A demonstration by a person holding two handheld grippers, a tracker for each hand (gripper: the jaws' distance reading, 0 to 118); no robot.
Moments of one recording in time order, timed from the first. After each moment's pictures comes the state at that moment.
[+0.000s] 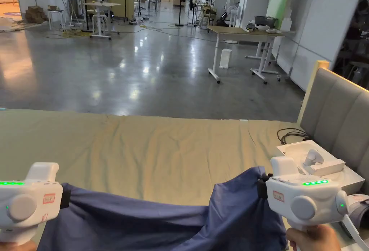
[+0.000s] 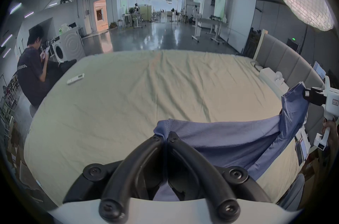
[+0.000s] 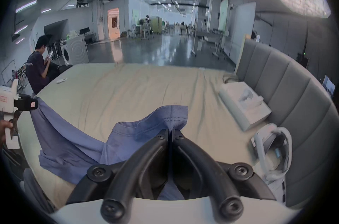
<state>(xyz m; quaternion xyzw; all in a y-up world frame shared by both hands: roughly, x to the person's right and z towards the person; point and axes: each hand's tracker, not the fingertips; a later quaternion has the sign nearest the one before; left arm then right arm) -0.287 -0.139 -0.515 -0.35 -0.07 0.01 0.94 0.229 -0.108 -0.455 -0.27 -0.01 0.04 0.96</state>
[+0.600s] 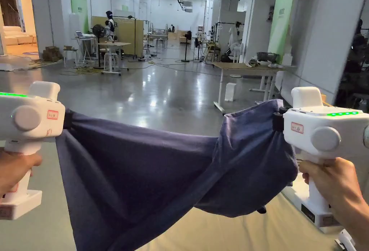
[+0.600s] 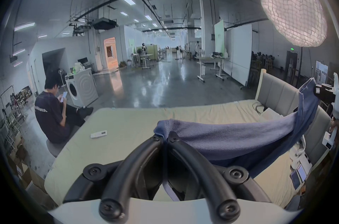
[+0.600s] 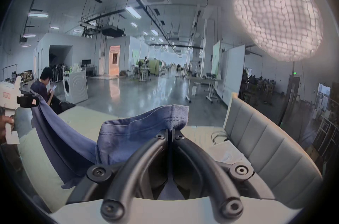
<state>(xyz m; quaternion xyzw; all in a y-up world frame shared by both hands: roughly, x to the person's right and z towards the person) -0.296 0.088 -0.515 -0.19 -0.03 -0.02 0.98 0.212 0.104 -0.438 -0.09 -0.03 0.05 0.99</state>
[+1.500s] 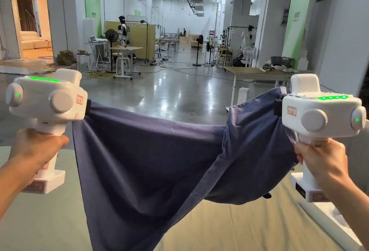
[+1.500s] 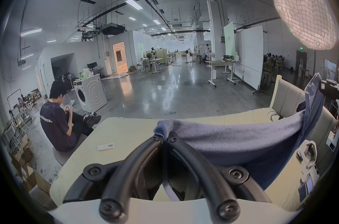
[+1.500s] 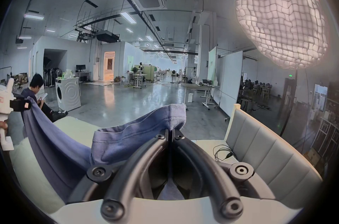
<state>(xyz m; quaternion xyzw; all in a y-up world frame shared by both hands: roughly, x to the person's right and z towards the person) -0.295 0.086 -0.619 -0.18 0.01 -0.04 0.98 0.191 0.099 -0.549 -0.07 -0.05 0.05 0.99</state>
